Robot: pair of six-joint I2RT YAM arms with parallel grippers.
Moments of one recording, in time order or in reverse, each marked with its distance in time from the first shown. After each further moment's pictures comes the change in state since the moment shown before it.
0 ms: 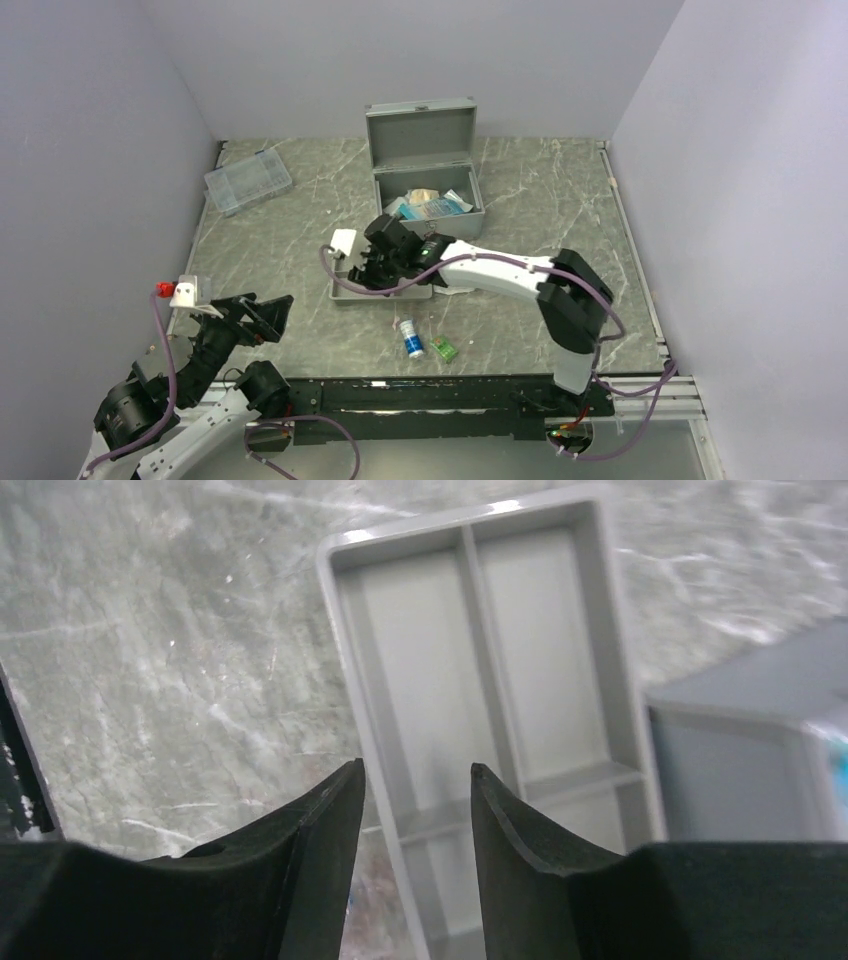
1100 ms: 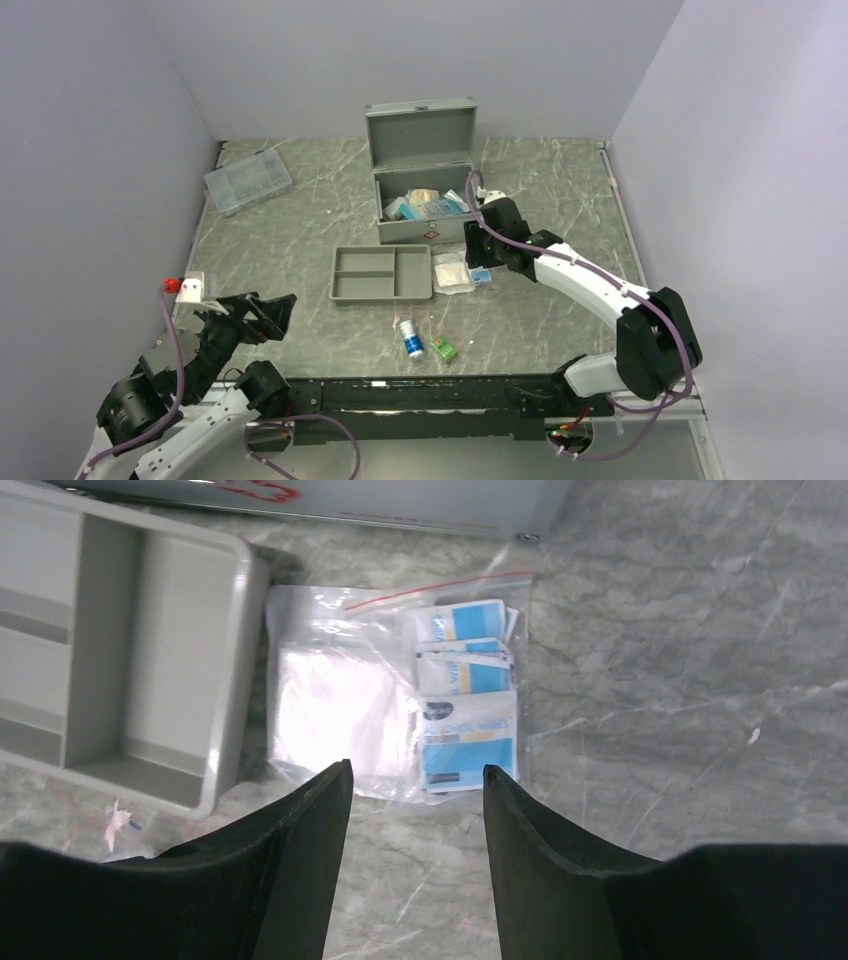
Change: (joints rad) left arm 0.000 0.033 0.000 0.000 0.000 0.003; right arm -0.458 -0.497 -0.460 -0.060 0.291 0.644
